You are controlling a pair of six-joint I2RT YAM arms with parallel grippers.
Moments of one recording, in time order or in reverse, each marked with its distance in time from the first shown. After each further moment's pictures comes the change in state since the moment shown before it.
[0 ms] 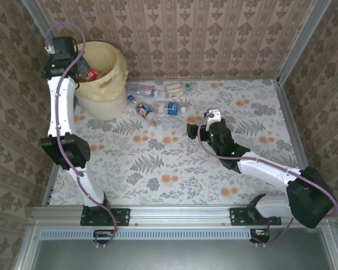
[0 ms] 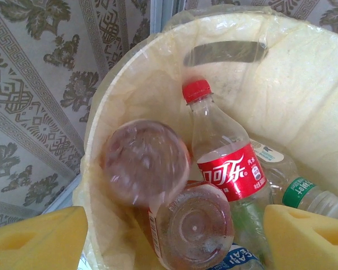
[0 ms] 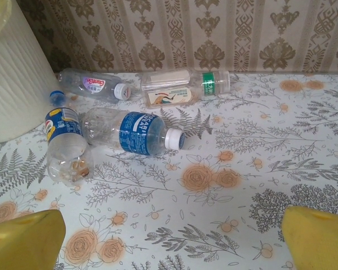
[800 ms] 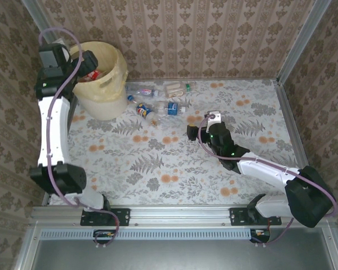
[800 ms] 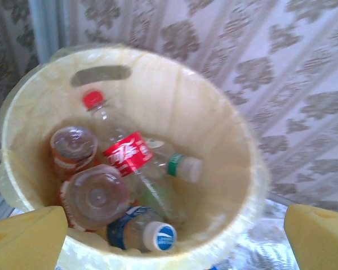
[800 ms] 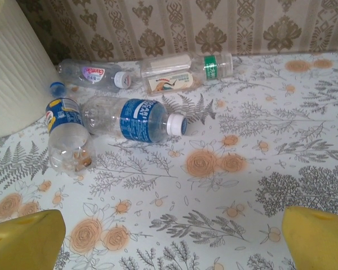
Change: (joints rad) left arm -0.004 -0.397 -0.401 0.296 0.383 0.061; right arm -0.005 0.008 -0.028 0.002 -0.028 0.057
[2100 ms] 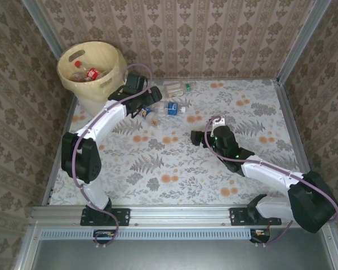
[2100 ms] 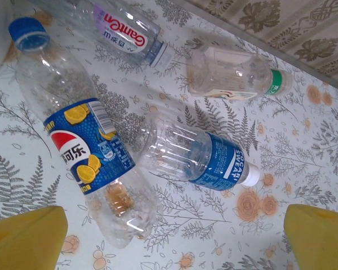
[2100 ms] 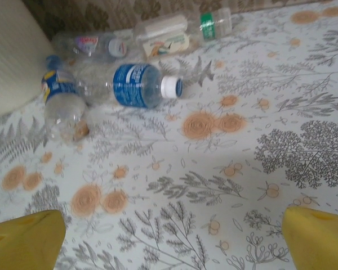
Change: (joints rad) left arm -0.494 0.225 -0.332 0.159 -0.114 -0.346; right arm -0.049 -0.048 -0.049 -0.094 -0.117 0.045
